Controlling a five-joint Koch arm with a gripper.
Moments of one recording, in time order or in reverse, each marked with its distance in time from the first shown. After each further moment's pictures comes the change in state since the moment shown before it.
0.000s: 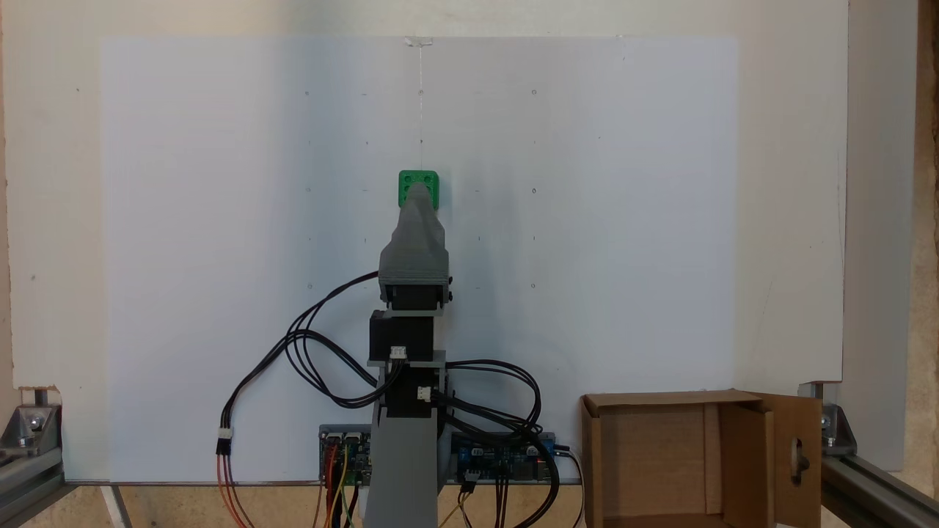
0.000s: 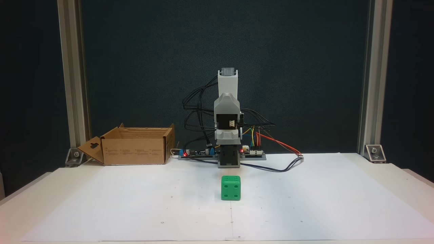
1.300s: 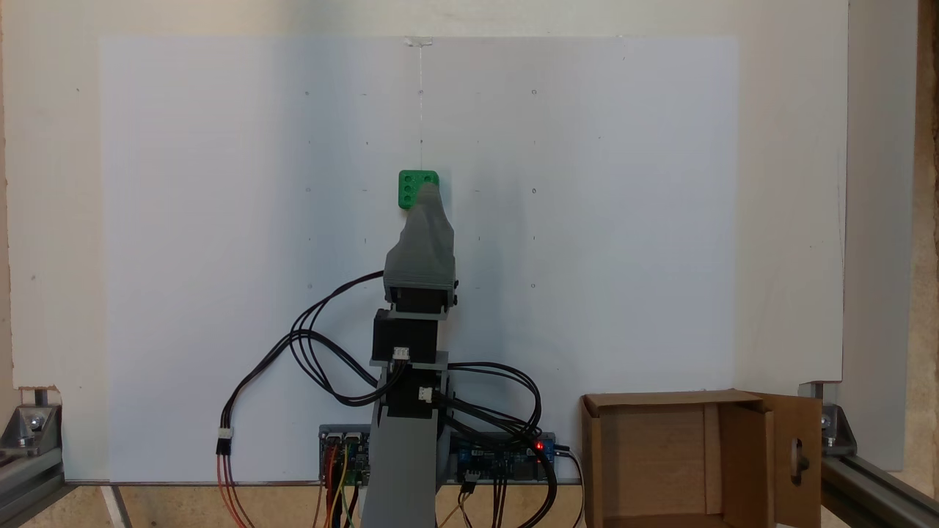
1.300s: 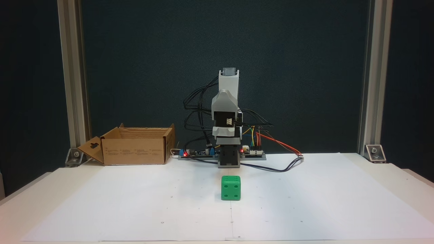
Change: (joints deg) arm 2.5 0.0 0.0 -2.5 -2.2
